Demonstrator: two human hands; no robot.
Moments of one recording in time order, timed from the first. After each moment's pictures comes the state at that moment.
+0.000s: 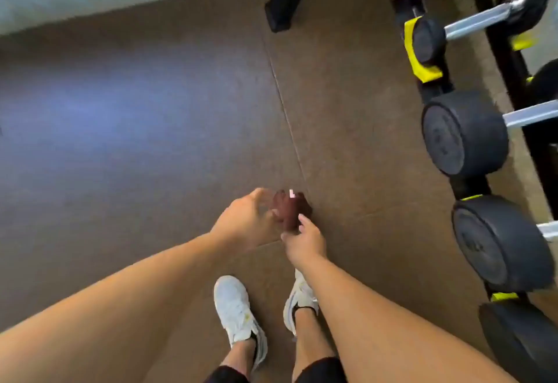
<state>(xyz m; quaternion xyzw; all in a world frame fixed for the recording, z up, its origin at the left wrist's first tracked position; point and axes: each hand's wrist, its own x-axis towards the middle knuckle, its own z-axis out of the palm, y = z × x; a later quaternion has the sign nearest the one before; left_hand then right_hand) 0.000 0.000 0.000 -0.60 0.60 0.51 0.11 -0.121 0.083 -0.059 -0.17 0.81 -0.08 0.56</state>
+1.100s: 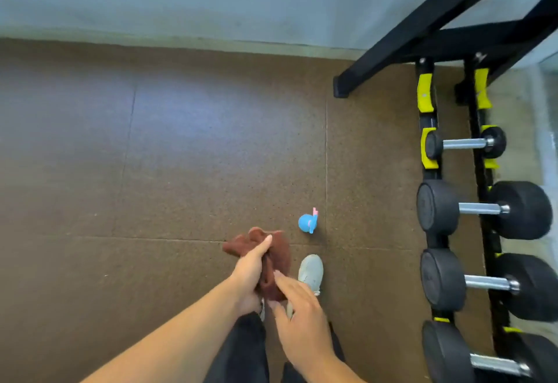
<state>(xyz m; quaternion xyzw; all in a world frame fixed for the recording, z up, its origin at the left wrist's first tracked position) 0.097 0.121 0.251 -0.66 -0.10 0.72 -0.20 -0.031 0.200 0.265 -0.54 0.67 -0.06 0.51</state>
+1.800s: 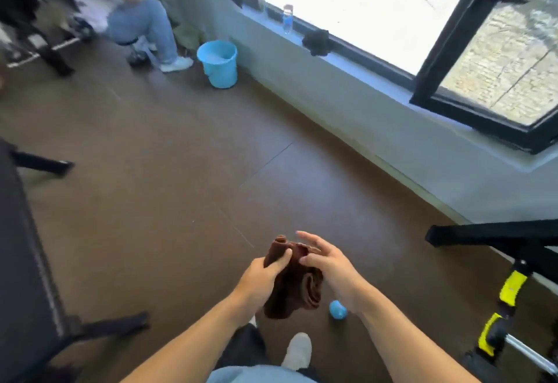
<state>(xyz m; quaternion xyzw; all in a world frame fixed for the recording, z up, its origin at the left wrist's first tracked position) 0.113 0.294 0.479 -0.69 0.03 0.52 -0.51 0.014 0.147 0.463 -0.57 0.37 0.05 0.73</state>
